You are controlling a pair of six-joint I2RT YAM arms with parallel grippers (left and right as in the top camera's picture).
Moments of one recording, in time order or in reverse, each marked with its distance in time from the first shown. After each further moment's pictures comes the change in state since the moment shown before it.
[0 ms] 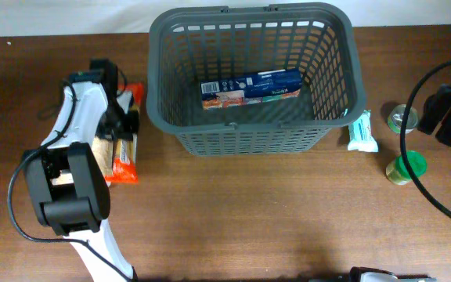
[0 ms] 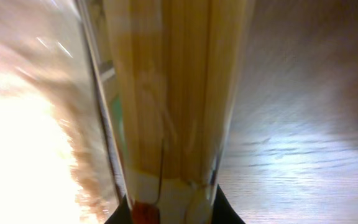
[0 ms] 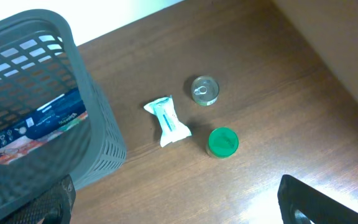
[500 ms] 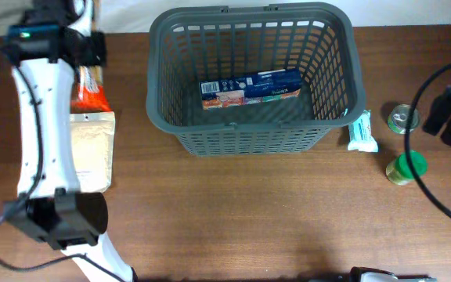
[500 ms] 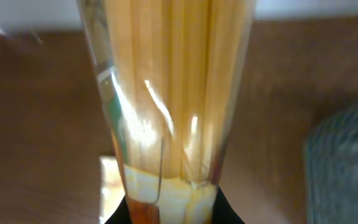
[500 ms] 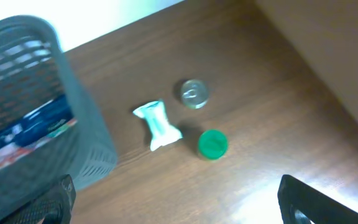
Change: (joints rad) left arm -0.001 -0.108 0.610 -0.040 -0.084 0.061; right arm -0.028 -0.008 0.000 0.001 0.059 0.011
